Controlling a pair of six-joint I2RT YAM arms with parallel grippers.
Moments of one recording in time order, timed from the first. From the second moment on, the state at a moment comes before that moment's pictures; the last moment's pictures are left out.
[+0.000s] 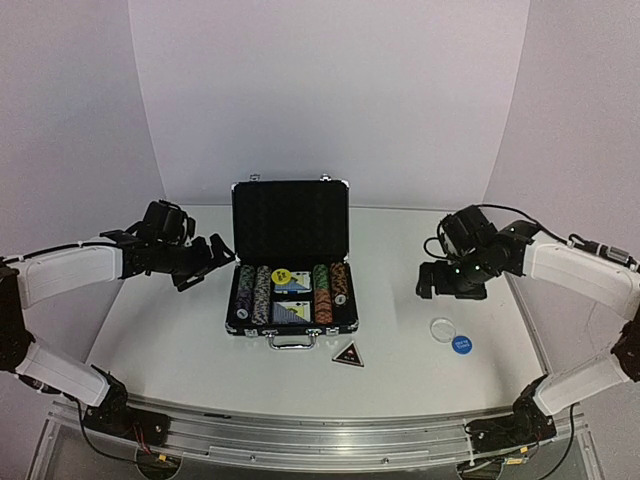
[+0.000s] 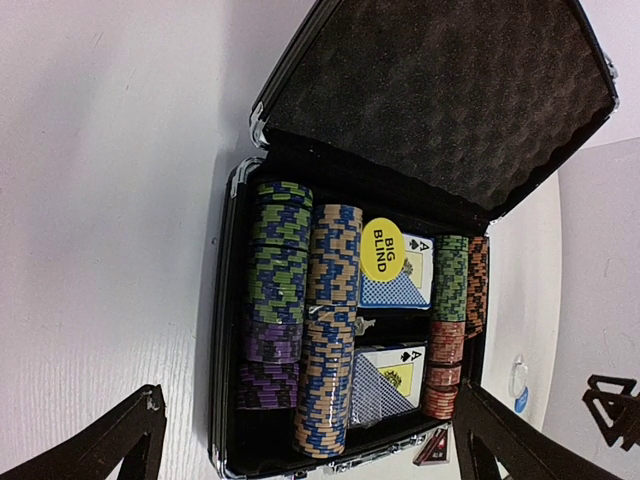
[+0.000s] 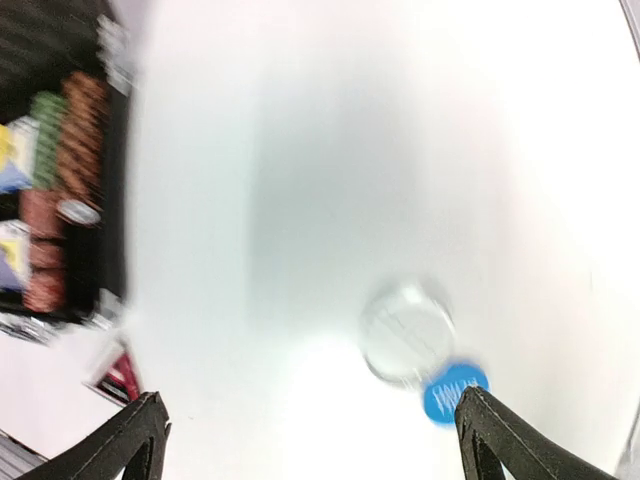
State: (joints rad) left arm -0.44 1.32 0.86 -0.30 0.14 -0.78; right arm 0.59 1.34 1.04 -0.79 0.14 0.53
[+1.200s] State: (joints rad) left arm -0.44 1.43 0.87 -0.26 0.18 -0.78; right arm 0.36 1.51 0.73 -0.77 0.04 0.61
